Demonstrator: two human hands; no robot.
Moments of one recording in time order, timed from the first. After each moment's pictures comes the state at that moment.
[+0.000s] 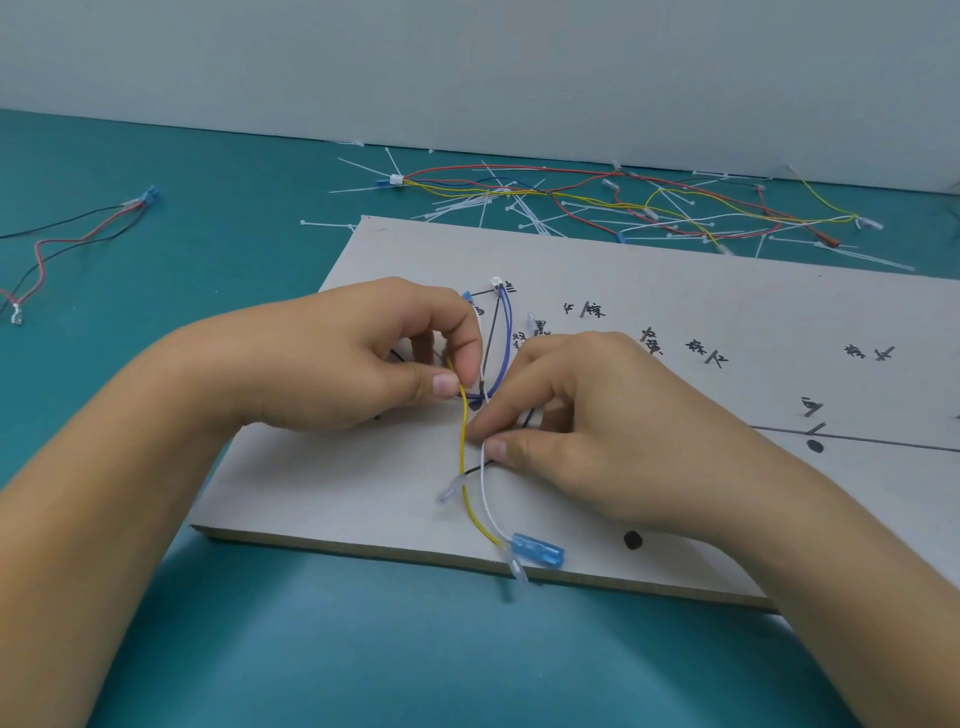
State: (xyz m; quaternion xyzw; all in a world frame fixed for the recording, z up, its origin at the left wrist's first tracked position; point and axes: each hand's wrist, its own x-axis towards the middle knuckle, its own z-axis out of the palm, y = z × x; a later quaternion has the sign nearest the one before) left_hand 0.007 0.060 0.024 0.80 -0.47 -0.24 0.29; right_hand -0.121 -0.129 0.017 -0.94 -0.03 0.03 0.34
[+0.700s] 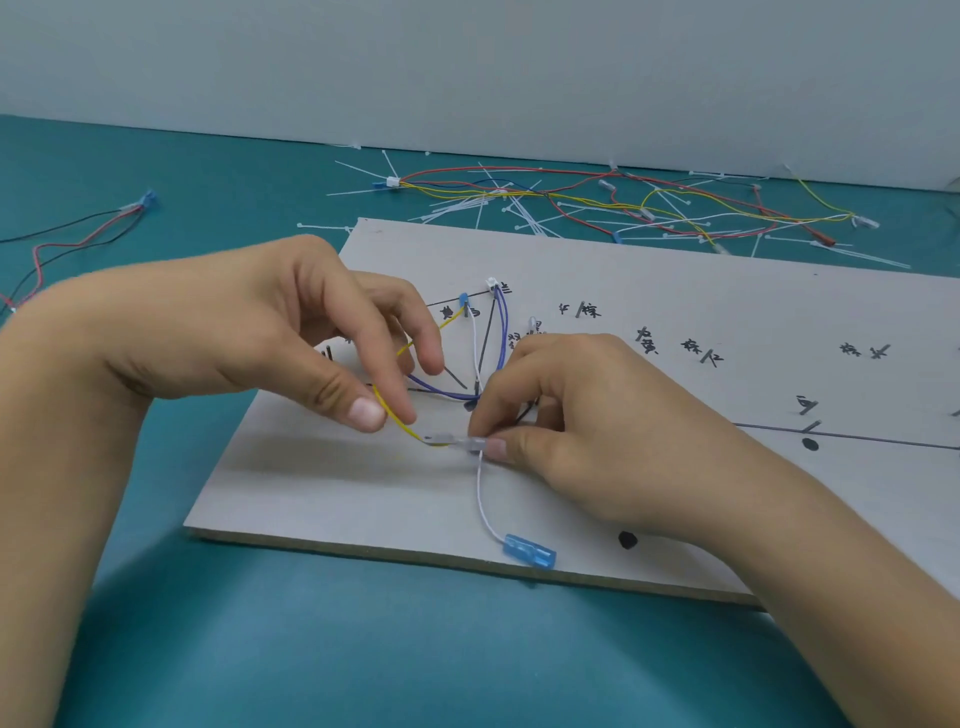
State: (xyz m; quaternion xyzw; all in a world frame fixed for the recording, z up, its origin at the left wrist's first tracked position) left_hand 0.031 0.092 0.036 0.69 -0.52 -0.33 0.39; right_hand -0.122 -0.127 0.020 -0.95 -0.01 0.04 0.32
